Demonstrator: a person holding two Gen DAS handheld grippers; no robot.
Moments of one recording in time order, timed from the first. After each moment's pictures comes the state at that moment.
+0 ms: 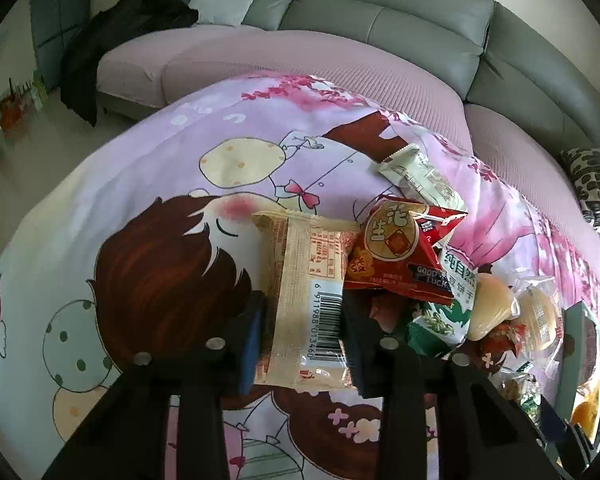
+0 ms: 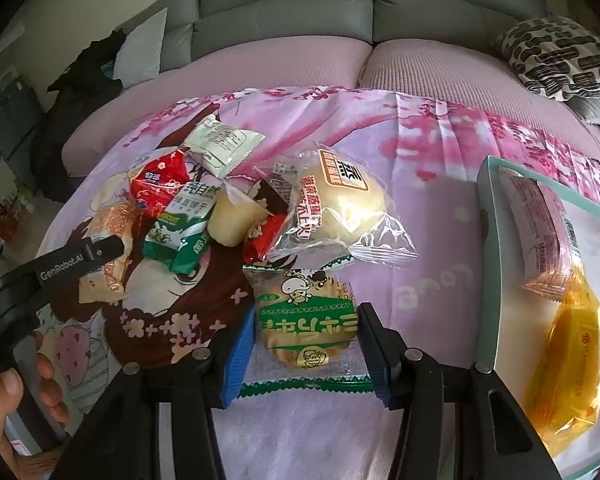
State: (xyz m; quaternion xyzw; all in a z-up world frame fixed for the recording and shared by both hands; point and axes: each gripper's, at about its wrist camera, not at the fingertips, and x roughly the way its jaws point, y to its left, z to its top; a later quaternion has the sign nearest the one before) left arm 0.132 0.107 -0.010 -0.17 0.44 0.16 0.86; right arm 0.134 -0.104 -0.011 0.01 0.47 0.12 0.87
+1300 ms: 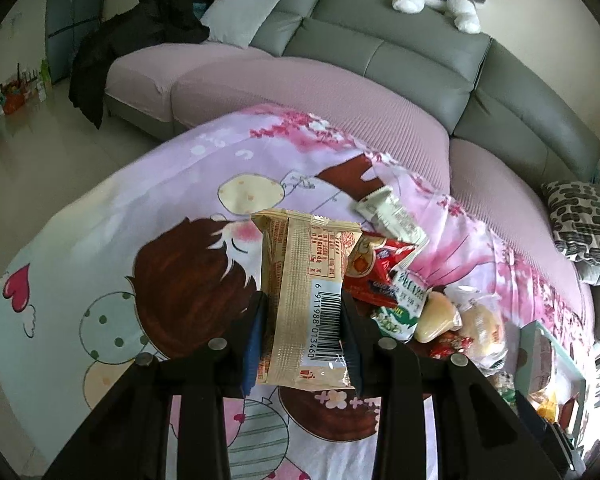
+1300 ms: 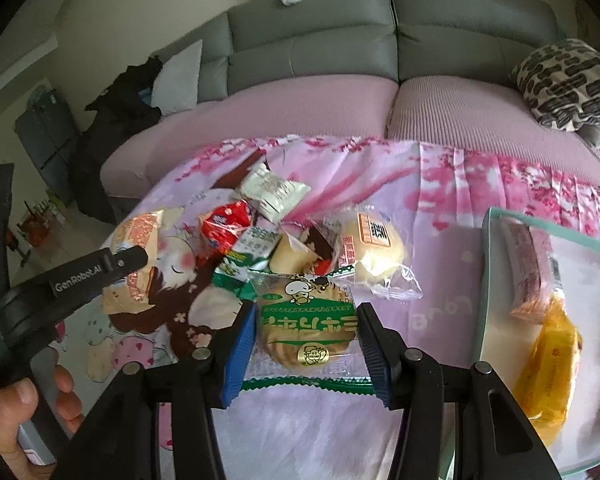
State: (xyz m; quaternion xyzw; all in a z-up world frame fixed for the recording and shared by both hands) left arm 0.097 0.105 0.041 -0.20 0.40 0.16 0.88; right arm 0.109 -0.107 0.045 0.03 0.42 0.18 0.89
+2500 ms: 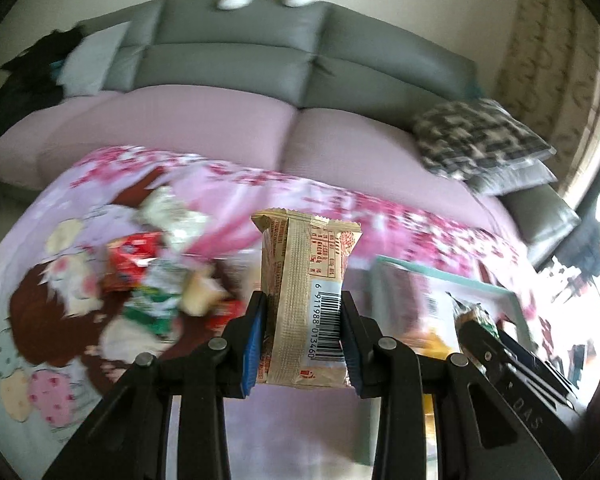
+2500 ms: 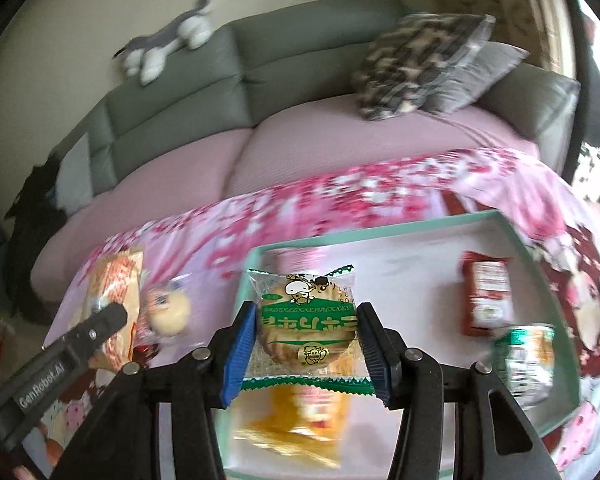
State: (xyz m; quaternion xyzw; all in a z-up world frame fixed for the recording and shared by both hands) left arm 0.113 -0.074 0.078 -0.10 0.39 -0.06 0.92; right arm 0.092 -0.291 0.069 0.14 0.37 -0.03 0.92
